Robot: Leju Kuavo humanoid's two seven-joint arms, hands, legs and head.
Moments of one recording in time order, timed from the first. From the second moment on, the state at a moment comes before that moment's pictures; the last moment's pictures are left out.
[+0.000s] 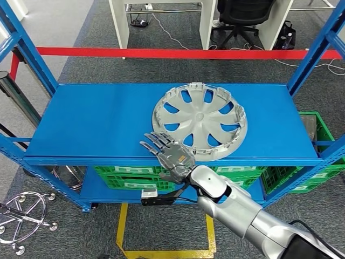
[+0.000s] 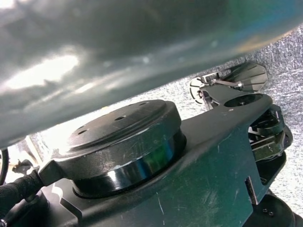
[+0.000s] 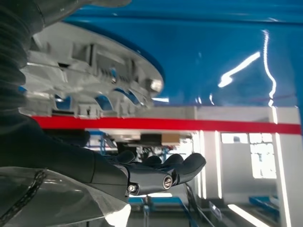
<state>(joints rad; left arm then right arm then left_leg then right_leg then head) -0.11 -0.19 0.97 -0.21 -0.99 -0.09 -0.06 -0.56 -0.11 1.04 -1.14 0.94 -0.34 -0.05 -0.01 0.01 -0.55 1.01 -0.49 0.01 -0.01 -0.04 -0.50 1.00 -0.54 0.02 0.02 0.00</state>
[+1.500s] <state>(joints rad) -0.11 -0.18 0.97 -0.21 -0.98 -0.09 -0.07 -0.56 -0.18 0.85 -1.03 0.82 -0.23 -0.03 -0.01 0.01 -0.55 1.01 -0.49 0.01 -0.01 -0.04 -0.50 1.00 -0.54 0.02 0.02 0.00</state>
